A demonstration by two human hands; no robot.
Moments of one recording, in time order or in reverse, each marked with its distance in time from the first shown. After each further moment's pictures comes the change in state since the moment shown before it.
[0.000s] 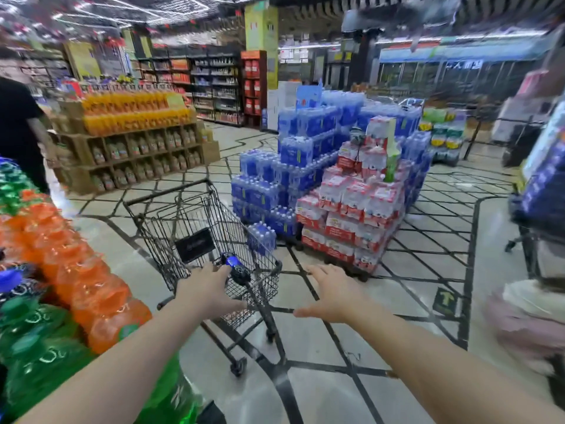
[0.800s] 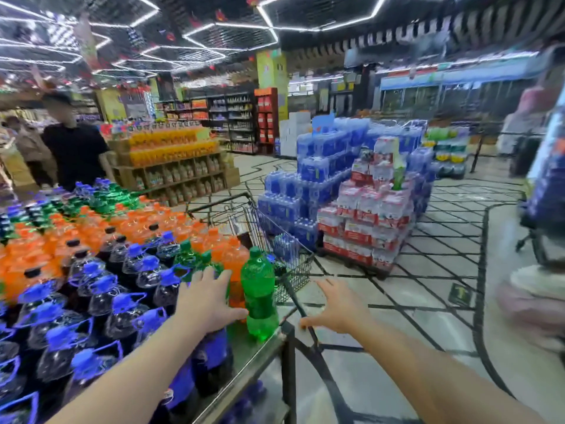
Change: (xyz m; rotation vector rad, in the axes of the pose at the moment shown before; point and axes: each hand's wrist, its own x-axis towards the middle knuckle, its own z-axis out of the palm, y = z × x) left_hand -0.327 -0.153 0.018 0.106 0.253 -0.026; right_hand -0.256 -0.185 0.080 0.102 0.129 -0.039
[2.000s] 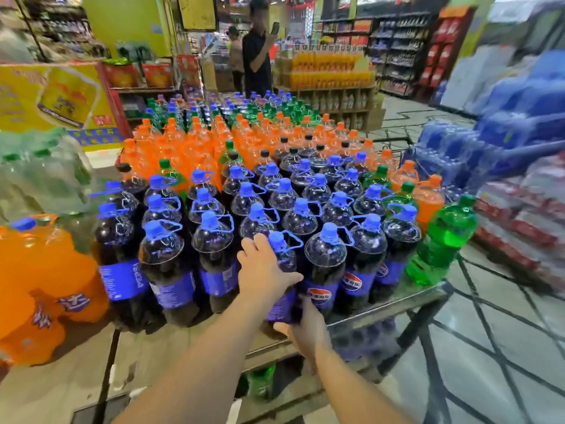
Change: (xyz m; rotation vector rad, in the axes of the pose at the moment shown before) left_hand -0.188 -0.247 0.117 -0.514 0.137 -0.673; right_hand -0.112 -0.355 0.326 0.600 -0.284 -0.148
